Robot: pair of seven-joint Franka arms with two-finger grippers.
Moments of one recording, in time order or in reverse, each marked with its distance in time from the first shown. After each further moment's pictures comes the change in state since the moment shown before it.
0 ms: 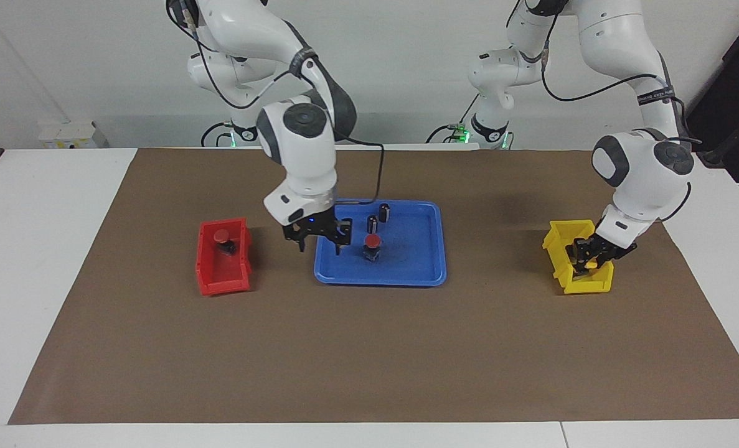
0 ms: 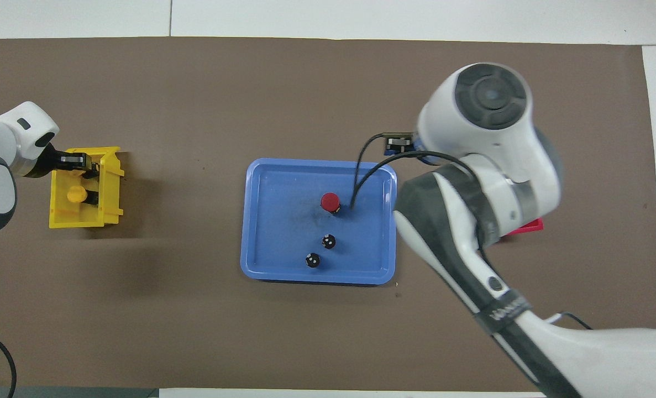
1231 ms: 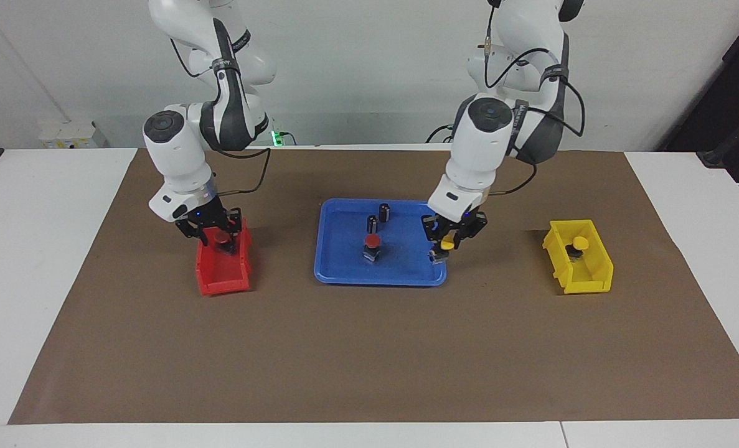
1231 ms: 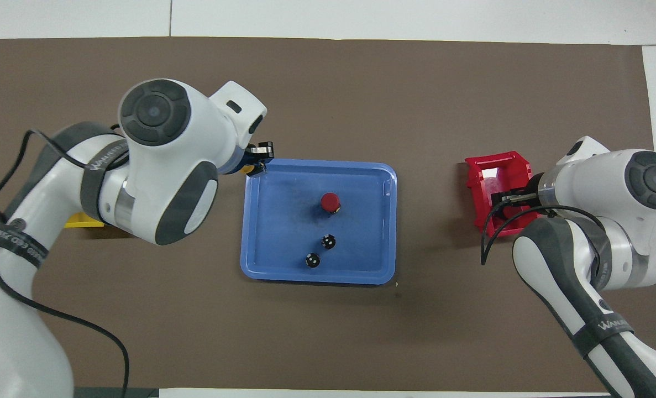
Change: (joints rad) left arm -0.628 0.066 -0.015 0.242 0.004 -0.201 -0.702; right arm -0.276 -0.200 0.000 -0.549 0.065 0.373 -0.451
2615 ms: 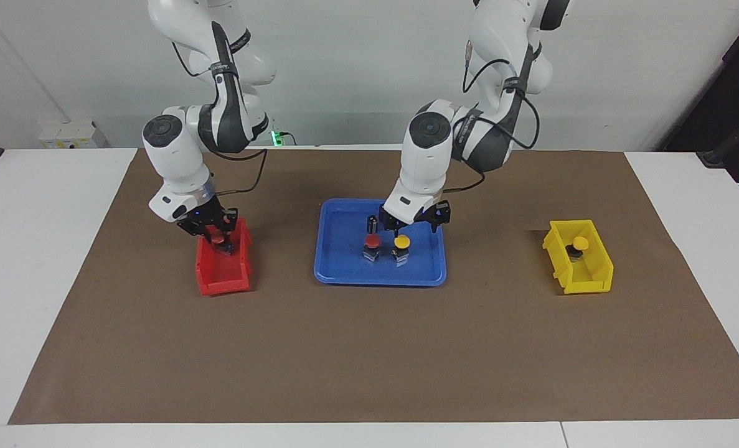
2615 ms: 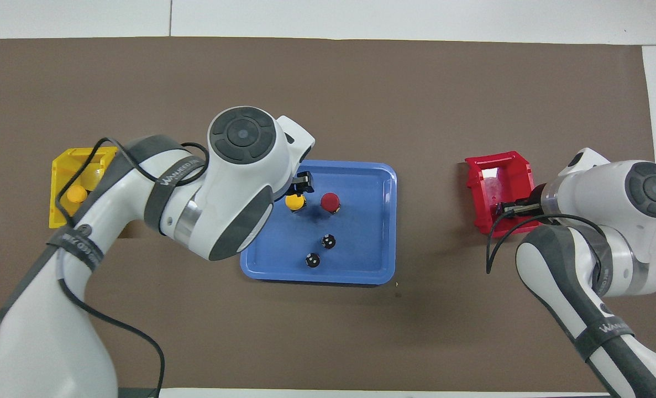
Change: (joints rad) left arm -0.036 -0.039 0.029 0.046 0.000 -0.217 -0.085; right arm -0.020 -0.013 0.004 -0.009 0.000 -0.037 -0.035
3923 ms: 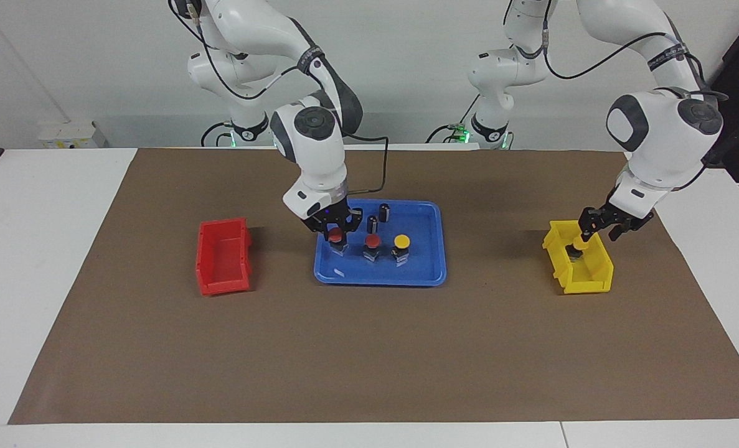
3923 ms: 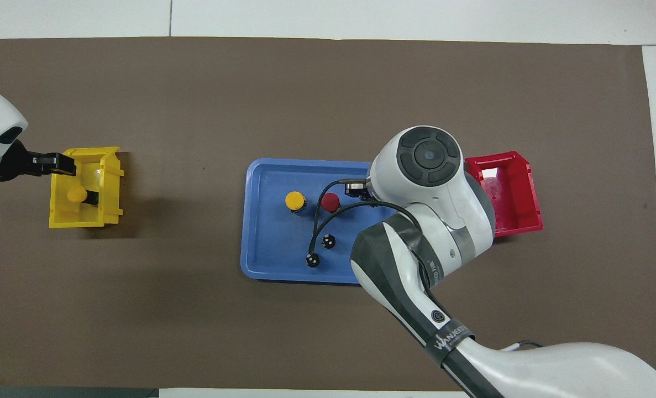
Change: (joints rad) left arm 0.628 -0.158 0.012 -0.290 0.000 0.234 0.769; right arm 0.455 0.267 0.032 0.404 -0.008 -0.139 0.666
